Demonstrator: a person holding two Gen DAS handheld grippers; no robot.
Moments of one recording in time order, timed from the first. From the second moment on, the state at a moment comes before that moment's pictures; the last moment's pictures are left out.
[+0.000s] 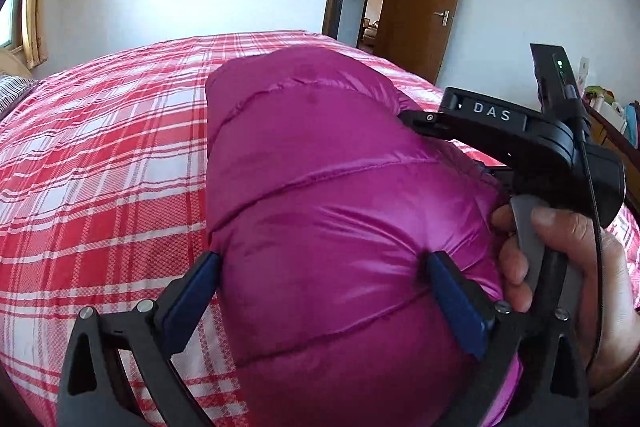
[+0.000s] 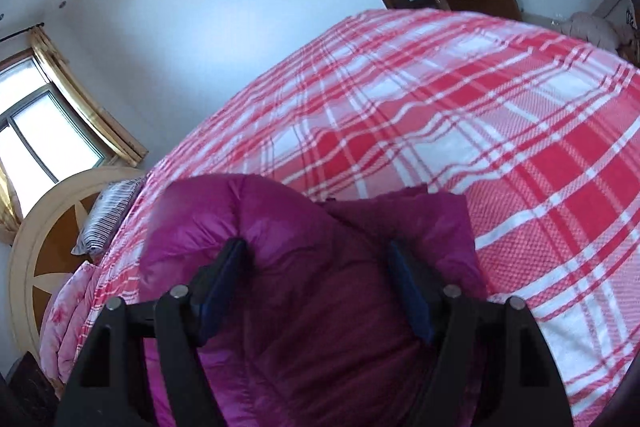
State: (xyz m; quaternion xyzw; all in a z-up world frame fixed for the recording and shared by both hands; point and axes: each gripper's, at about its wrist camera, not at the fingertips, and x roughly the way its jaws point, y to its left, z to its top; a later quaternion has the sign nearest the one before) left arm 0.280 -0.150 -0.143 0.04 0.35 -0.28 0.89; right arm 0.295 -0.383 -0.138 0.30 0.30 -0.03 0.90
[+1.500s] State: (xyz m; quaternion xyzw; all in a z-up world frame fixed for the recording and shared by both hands) left arm 0.398 -0.156 -0.161 -0.04 0.46 -0.15 0.87; right arm 0.317 -0.371 -0.156 0.24 0.37 -0.08 0.89
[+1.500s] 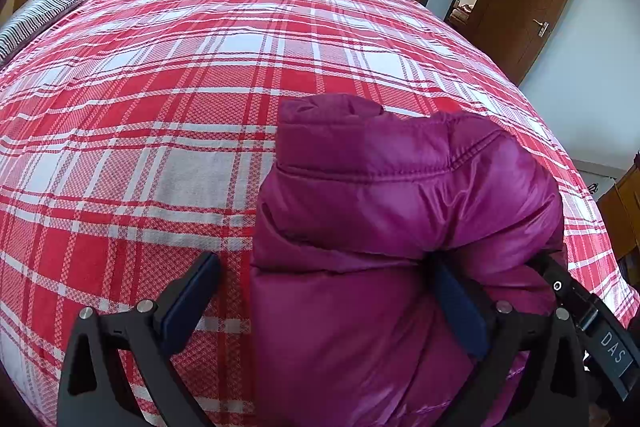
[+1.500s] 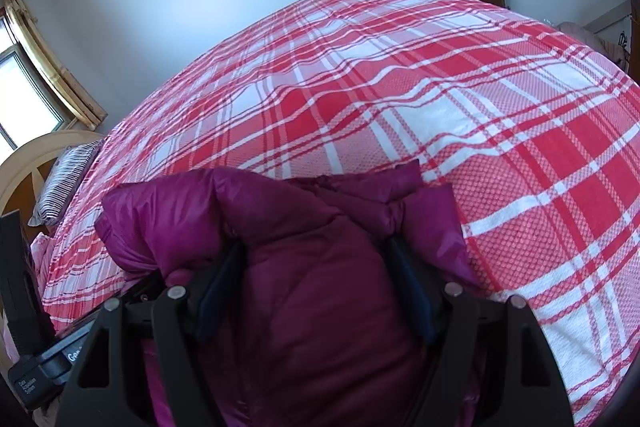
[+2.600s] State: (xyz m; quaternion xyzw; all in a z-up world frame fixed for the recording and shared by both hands) left arm 0.303 -0.079 -0.162 -0.16 0.42 -0.35 0.82; right arm 0.242 -0.393 -0.118 0.24 0.29 -0.06 0.92
